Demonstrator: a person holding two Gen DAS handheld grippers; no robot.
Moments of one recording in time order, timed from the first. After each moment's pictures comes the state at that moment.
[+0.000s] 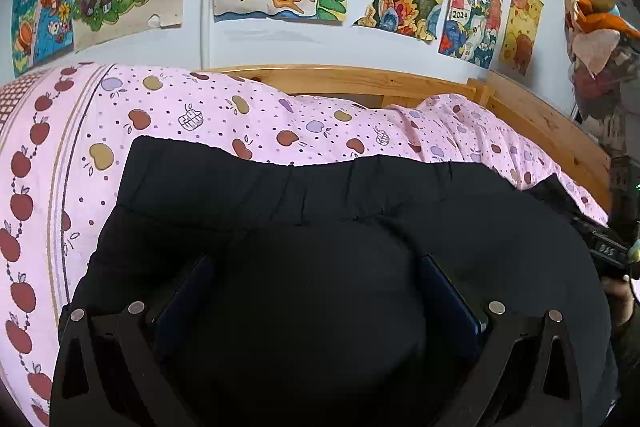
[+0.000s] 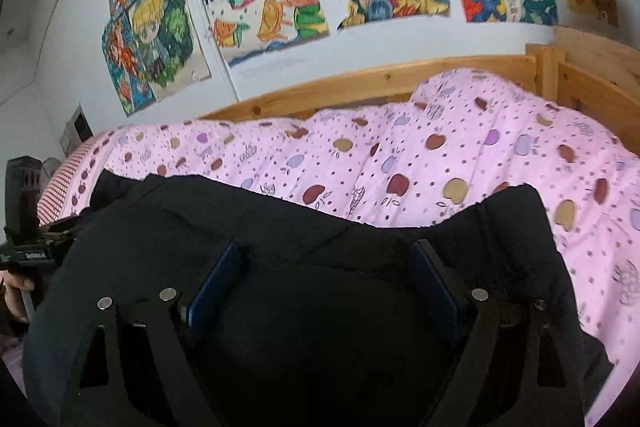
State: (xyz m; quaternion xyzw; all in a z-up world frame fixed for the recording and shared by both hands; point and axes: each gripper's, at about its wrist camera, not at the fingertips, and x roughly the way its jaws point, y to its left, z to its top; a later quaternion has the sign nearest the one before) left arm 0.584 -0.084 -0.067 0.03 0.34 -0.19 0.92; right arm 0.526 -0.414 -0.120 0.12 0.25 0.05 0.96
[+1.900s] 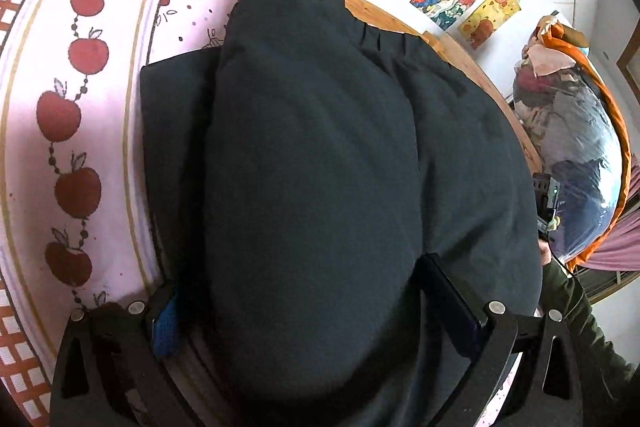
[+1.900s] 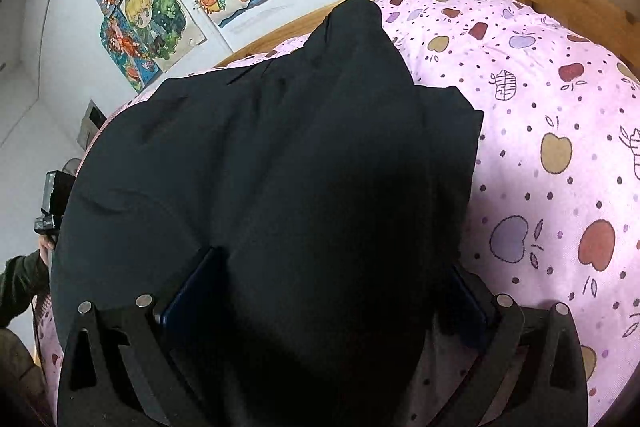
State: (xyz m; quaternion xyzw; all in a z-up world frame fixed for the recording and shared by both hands) left arm 0.551 0.026 -0.100 -0.08 0.50 -0.33 0.79; right arm 0.441 -0.476 -0.159 0.18 0.36 0.11 0.91
